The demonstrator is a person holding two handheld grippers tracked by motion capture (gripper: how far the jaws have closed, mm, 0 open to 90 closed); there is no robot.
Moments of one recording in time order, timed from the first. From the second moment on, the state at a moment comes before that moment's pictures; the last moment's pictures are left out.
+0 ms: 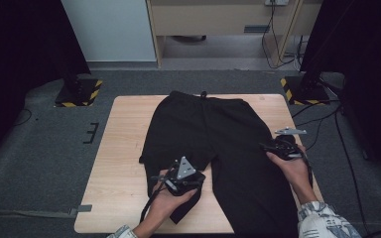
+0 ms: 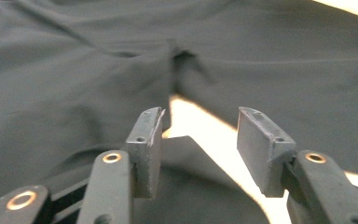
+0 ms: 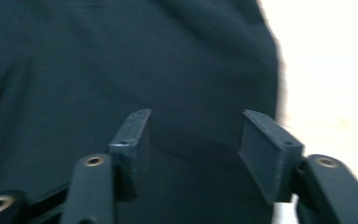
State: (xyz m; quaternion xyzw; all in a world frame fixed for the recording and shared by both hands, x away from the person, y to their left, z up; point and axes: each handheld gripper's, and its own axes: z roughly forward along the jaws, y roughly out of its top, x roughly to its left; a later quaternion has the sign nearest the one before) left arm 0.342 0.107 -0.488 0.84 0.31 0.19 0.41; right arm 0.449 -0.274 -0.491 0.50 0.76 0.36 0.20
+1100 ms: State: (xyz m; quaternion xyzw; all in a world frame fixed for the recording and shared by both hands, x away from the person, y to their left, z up) left arm 0.366 0.228 -0.527 0.83 0.41 0.18 0.34; right arm 0.372 -0.079 -0.492 0.25 0.87 0.41 0.08
